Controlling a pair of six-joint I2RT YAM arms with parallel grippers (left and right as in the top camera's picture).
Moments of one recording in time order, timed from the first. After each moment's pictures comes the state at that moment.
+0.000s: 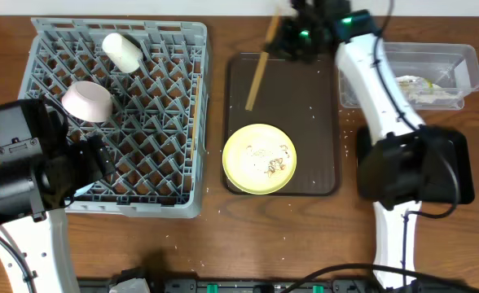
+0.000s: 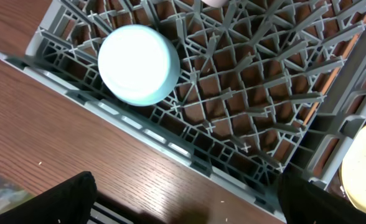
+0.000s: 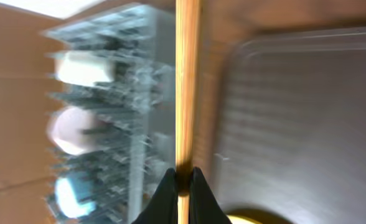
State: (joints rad) left arm 0.29 1.15 1.43 -1.41 -0.09 -0.15; right arm 0.31 2.28 2.23 -0.84 -0.58 0.59
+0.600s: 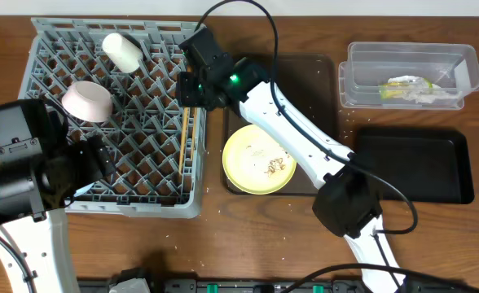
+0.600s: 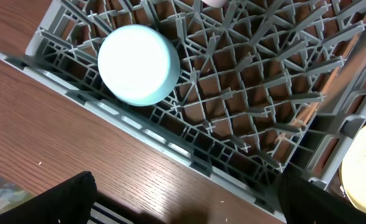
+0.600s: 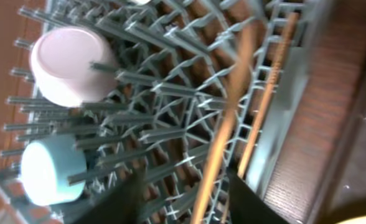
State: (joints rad) left arm 0.29 1.15 1.43 -1.41 -0.09 -0.15; right arm 0.75 2.28 2.23 -0.84 -0.18 0.71
